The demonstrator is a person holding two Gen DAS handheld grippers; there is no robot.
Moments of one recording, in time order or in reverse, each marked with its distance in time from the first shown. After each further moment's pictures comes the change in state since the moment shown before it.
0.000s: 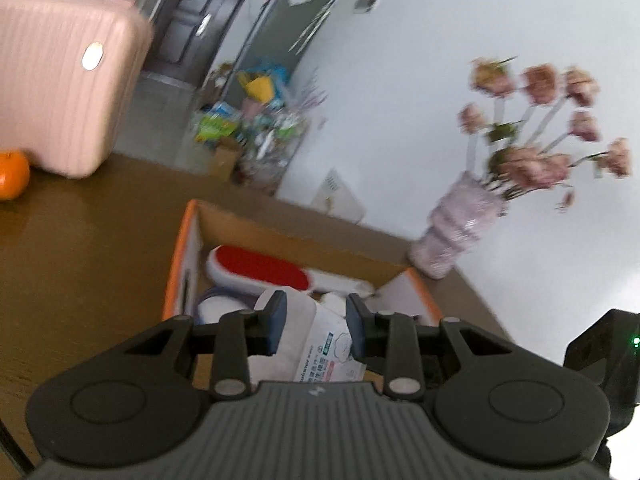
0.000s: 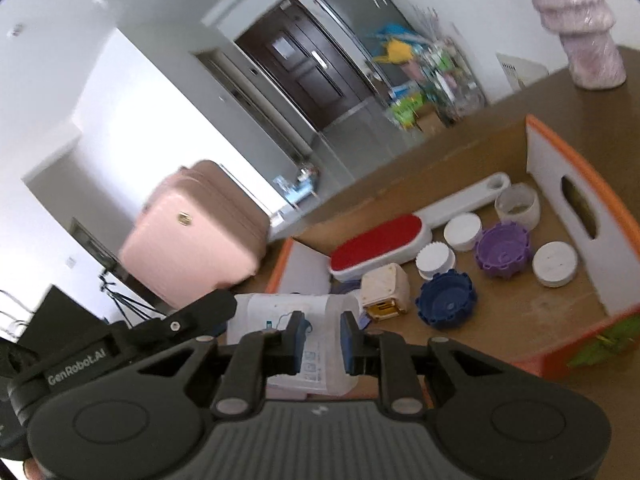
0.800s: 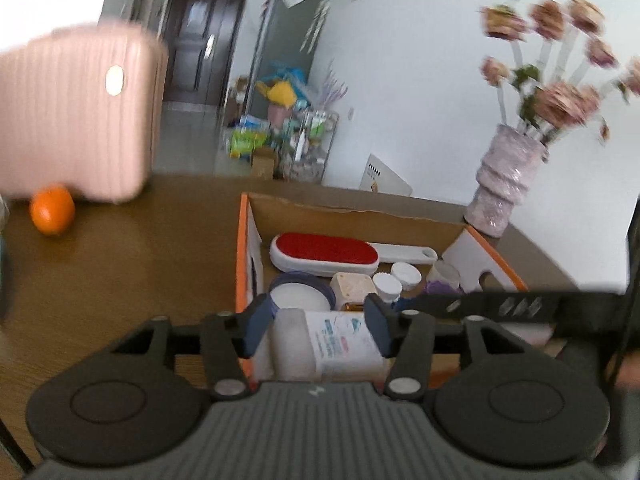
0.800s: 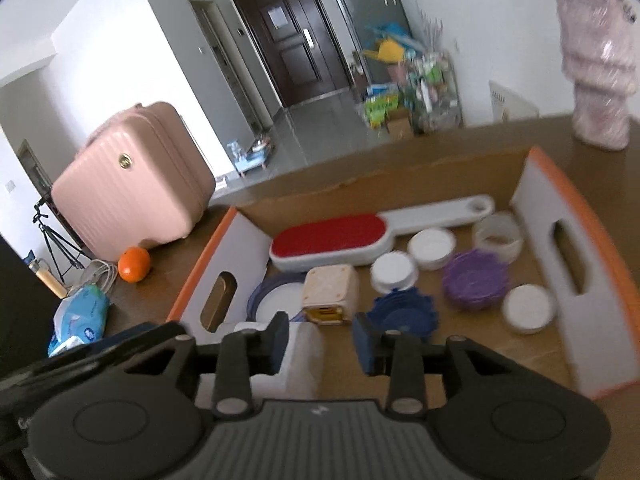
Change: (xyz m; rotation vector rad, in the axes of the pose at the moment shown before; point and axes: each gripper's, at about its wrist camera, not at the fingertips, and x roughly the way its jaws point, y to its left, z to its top) left arm -0.022 -0.001 -0.033 0.247 -0.026 0.167; right arm 0.018 0.014 -0.003 -0.237 0.034 -0.220
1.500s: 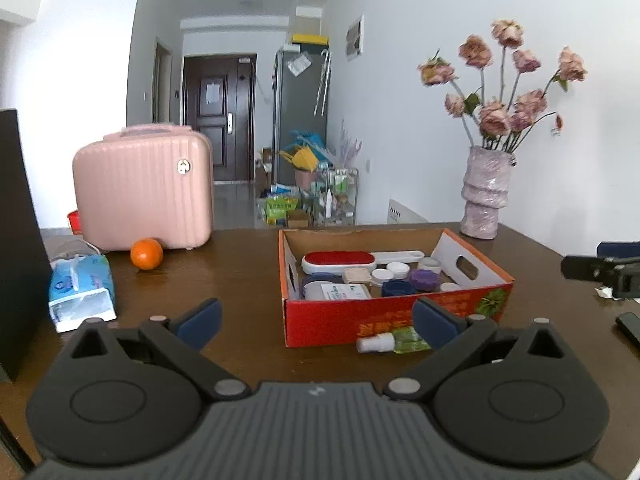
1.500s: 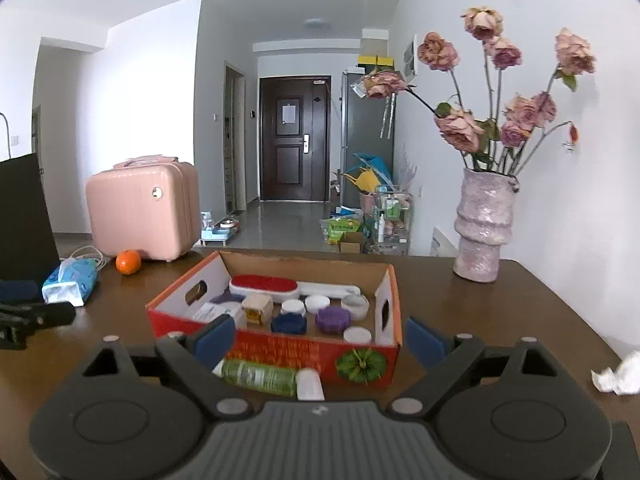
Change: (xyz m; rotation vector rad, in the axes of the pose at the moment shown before) left arm -0.175 -0.053 -0.077 0.110 -0.193 0.135; right arm -0.226 -0.007 -0.101 -0.305 -0.341 -0.195
